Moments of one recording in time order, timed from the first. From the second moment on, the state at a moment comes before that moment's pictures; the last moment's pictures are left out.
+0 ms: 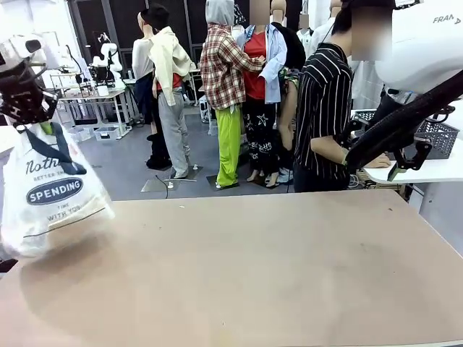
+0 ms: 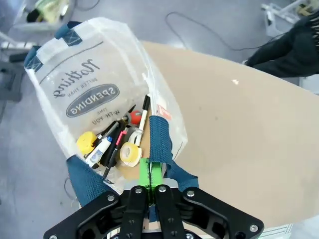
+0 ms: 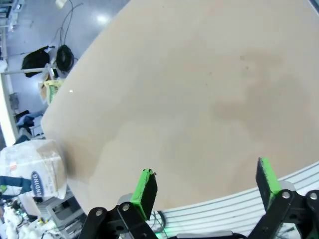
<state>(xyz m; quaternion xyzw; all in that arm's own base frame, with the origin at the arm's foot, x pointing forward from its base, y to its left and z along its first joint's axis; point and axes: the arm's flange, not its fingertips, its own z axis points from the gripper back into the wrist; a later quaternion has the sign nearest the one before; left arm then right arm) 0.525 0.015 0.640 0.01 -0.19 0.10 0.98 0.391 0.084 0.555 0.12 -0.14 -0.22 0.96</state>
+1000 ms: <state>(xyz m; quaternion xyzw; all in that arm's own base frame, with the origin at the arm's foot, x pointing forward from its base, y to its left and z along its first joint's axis) 0.518 -0.048 0.686 0.01 -0.27 0.10 0.96 0.391 0.084 0.555 0.12 -0.14 -0.22 0.96</state>
